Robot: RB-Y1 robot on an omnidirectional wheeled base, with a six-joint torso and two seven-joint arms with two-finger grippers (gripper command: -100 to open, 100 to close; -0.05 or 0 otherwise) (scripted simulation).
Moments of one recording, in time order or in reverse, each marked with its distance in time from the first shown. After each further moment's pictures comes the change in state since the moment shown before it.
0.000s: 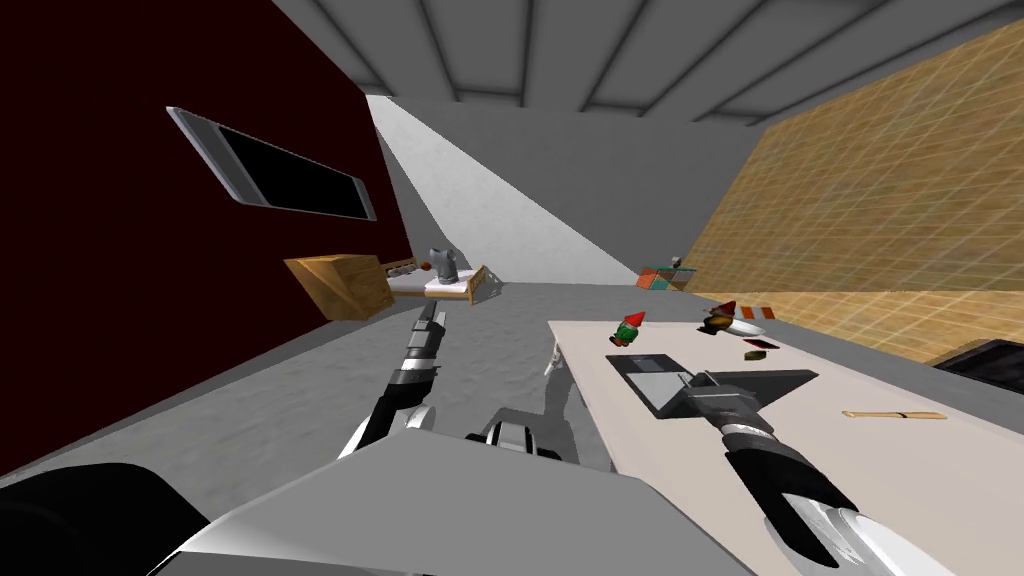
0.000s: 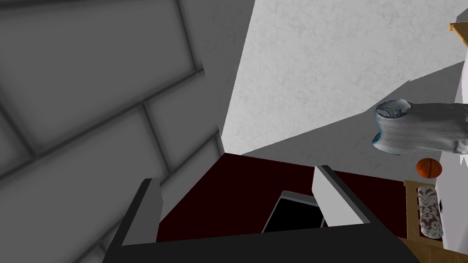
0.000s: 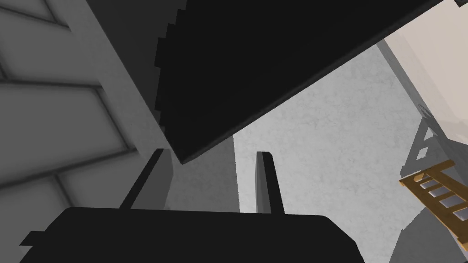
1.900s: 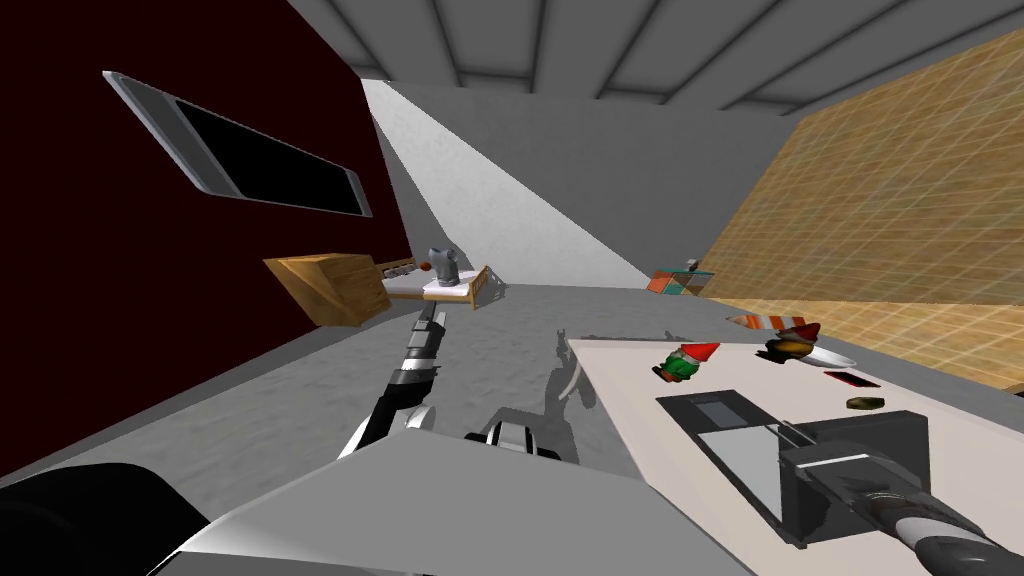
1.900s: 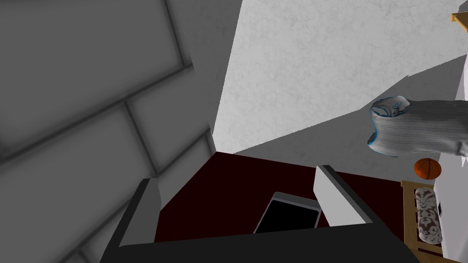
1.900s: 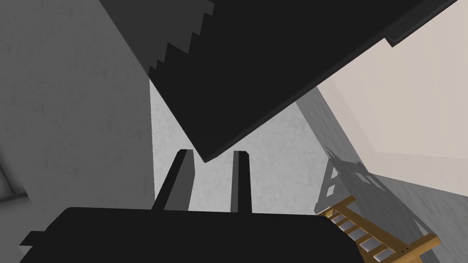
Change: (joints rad) left arm 0.000 0.000 0.000 0.000 0.000 0.000 0.000; right arm 0.393 -0.395 -0.053 0.047 -0.138 -0.029 -0.178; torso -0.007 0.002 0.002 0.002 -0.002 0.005
